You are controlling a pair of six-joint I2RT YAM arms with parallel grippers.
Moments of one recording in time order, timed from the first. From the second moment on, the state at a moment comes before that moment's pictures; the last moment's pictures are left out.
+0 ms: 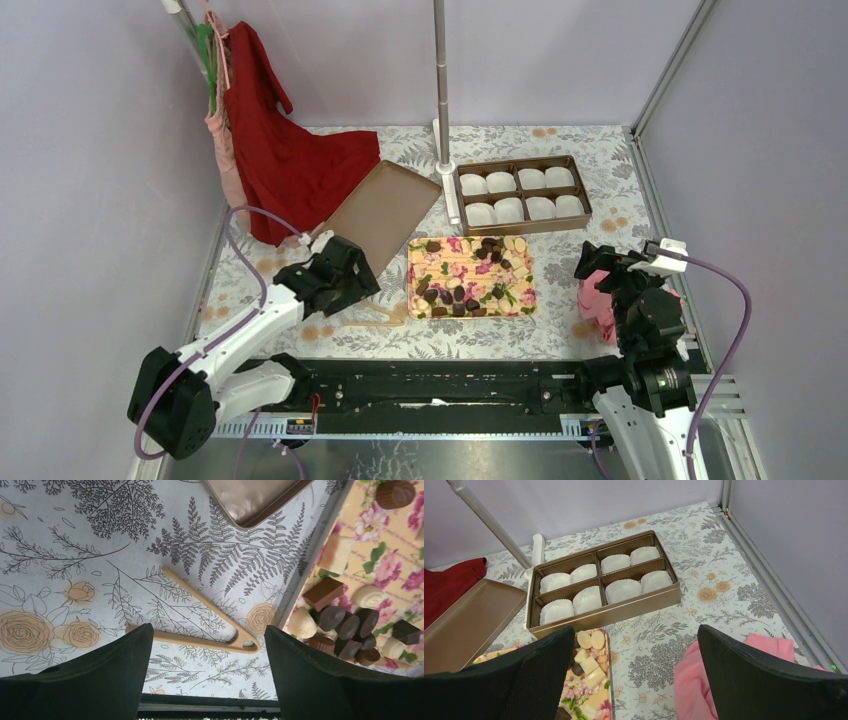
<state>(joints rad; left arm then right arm) -0.55 1.04 0.65 -0.65 -0.17 -0.95 0.20 0.21 0.56 -0.42 0.29 0.20</state>
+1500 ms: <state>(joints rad) -0.58 1.42 0.71 -0.59 -0.25 -1.15 0.27 0.02 0.52 -0.41 0.30 0.19</state>
